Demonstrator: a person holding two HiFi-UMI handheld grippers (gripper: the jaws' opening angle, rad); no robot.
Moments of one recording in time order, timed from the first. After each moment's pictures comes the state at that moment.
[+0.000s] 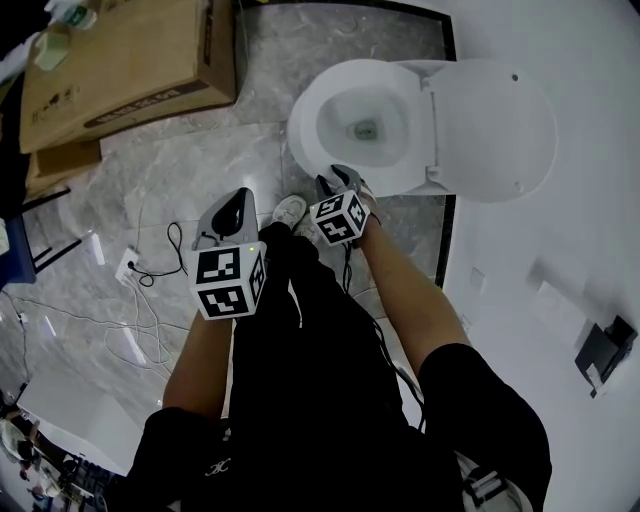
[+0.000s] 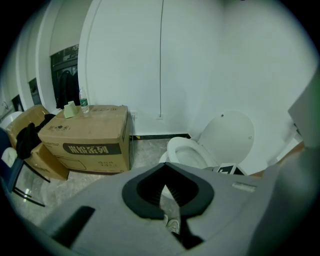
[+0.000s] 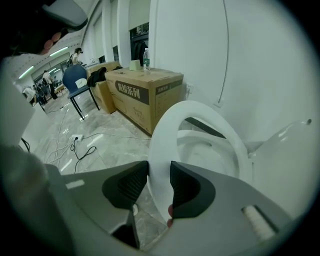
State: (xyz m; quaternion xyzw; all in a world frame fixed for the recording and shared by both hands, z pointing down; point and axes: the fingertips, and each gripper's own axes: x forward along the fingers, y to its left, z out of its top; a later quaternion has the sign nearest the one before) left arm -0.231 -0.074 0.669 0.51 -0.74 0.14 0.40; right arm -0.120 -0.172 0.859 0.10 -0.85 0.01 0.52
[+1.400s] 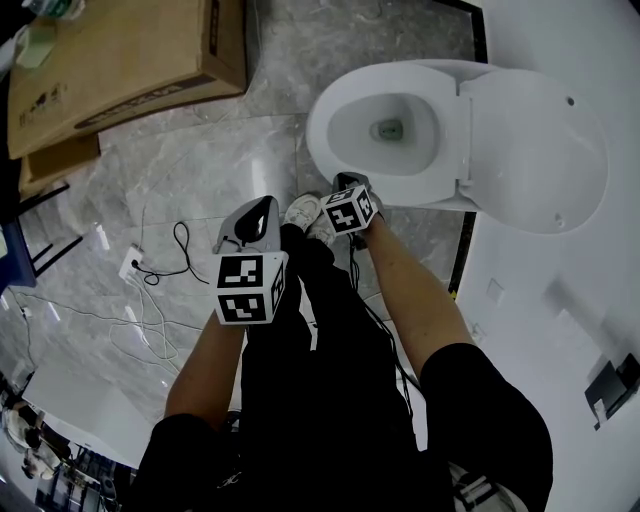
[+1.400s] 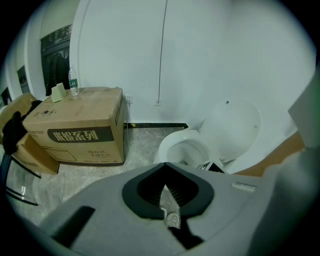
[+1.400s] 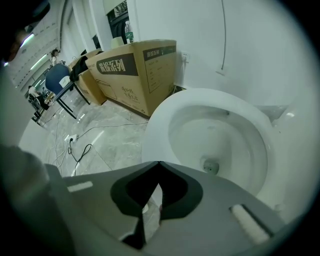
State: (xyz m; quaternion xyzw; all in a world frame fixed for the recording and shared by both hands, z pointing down) left arm -0.241 -0.087 0.764 0.53 -0.70 0.15 0.45; right arm -0.129 -0.172 0.990 0.12 -0.79 0.10 0.59
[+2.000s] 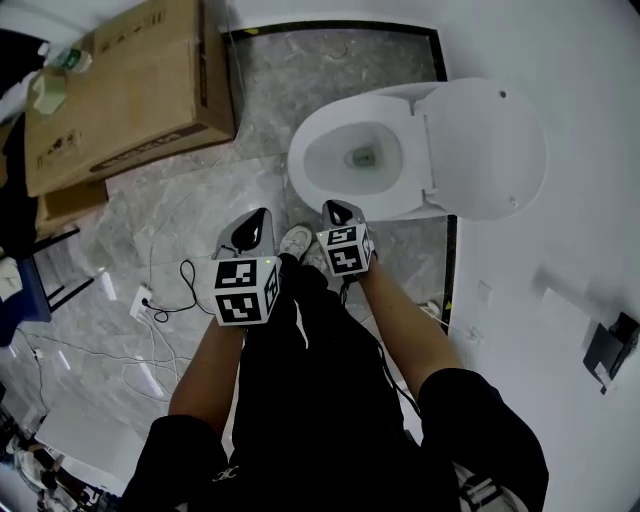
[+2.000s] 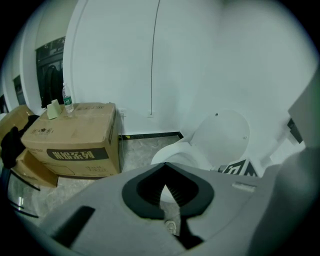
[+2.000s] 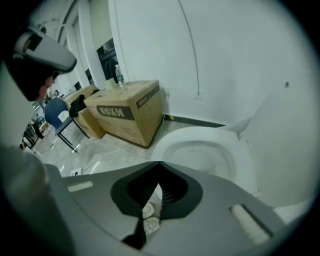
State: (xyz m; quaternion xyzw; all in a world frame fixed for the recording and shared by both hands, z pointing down) left arm -0.240 -0.118 0.683 0.56 -0.70 0.14 0.42; right arm -0.131 -0.186 0.830 0.19 -0.85 0.15 0.46
